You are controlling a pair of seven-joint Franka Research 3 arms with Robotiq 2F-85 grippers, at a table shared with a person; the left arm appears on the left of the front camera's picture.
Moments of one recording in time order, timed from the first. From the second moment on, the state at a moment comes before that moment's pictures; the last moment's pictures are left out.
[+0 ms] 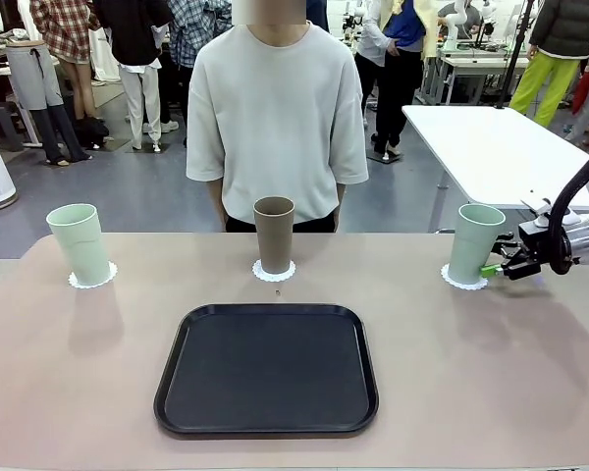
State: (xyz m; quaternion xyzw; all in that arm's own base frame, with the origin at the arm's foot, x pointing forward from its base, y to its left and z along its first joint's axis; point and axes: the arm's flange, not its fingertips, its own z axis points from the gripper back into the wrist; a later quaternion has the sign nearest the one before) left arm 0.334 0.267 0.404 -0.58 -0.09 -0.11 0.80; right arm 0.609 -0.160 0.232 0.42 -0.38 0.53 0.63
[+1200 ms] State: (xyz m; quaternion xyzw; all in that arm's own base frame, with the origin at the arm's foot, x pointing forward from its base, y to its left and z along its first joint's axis) left arm 0.335 0.267 0.404 -0.58 -0.09 -0.11 0.80; right arm 0.460 -0.071 0.413 0.11 -0.15 0.68 0.71
